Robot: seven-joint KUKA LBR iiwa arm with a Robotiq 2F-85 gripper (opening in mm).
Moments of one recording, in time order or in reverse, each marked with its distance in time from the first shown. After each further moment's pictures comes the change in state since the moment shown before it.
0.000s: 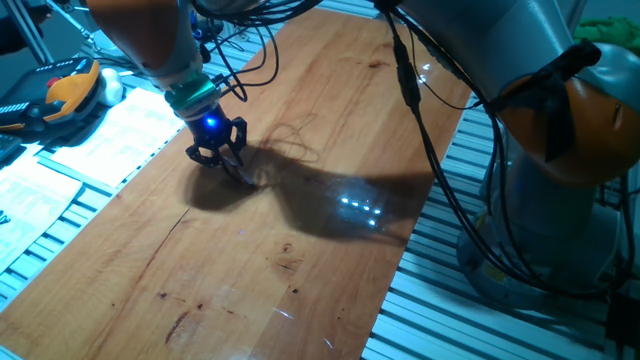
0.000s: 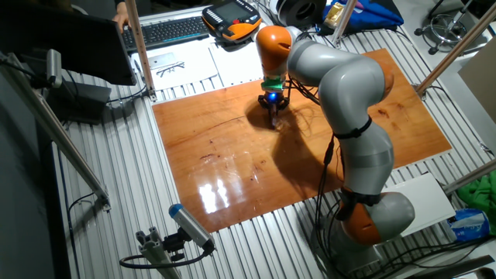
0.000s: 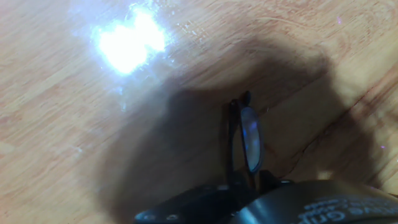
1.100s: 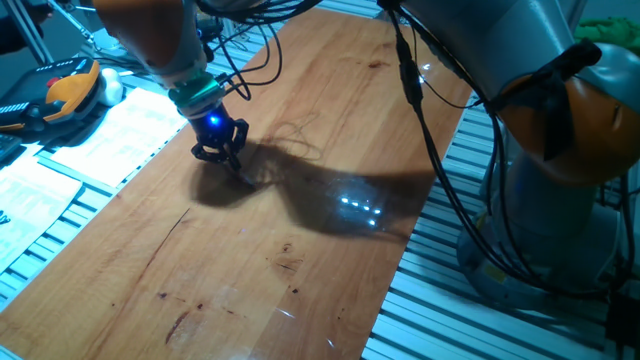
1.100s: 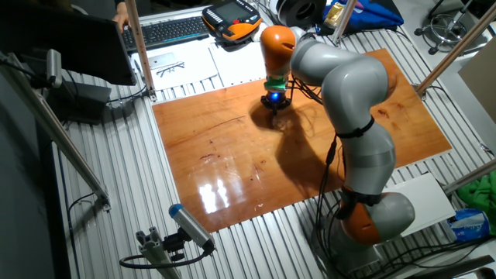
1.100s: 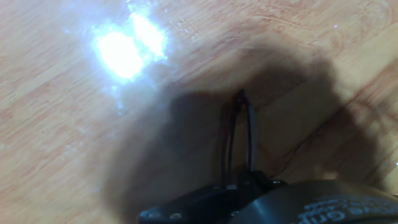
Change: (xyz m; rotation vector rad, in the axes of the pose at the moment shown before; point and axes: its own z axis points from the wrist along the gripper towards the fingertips) arm 0.000 -0.007 -0.002 -0.051 0.028 0.021
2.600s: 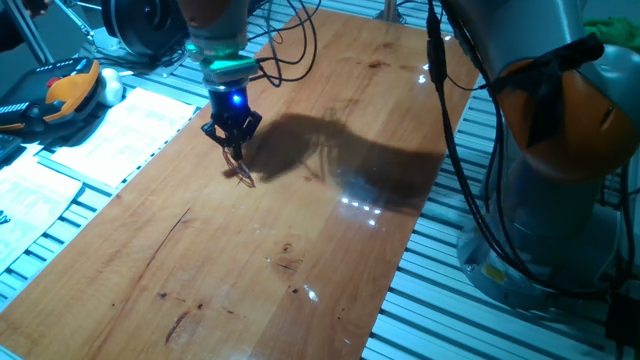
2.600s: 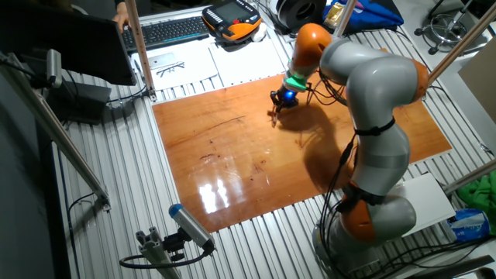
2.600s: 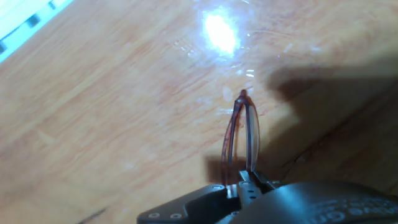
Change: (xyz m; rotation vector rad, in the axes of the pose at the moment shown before) arm -0.011 -0.016 -0.011 -0.315 0.011 -0.088
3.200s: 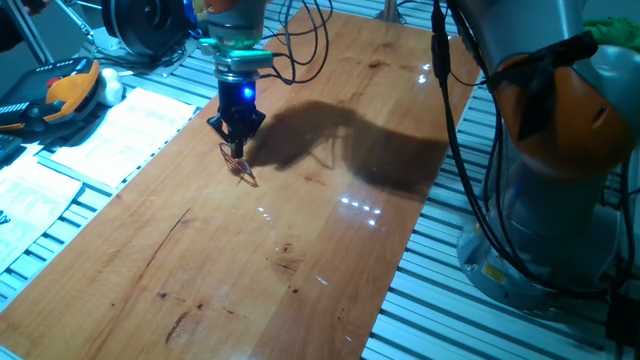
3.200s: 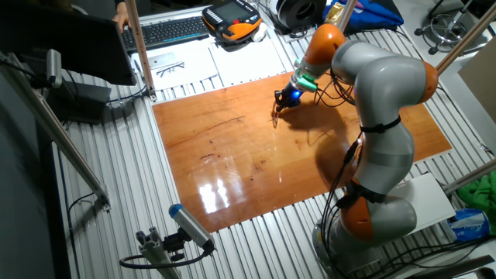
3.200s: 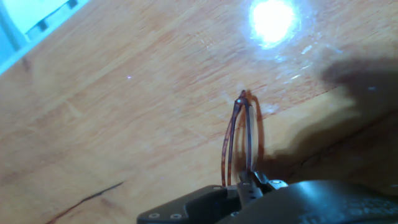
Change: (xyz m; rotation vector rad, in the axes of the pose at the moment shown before) arm 0.002 0.000 -0.004 -0.142 0.059 -0.059
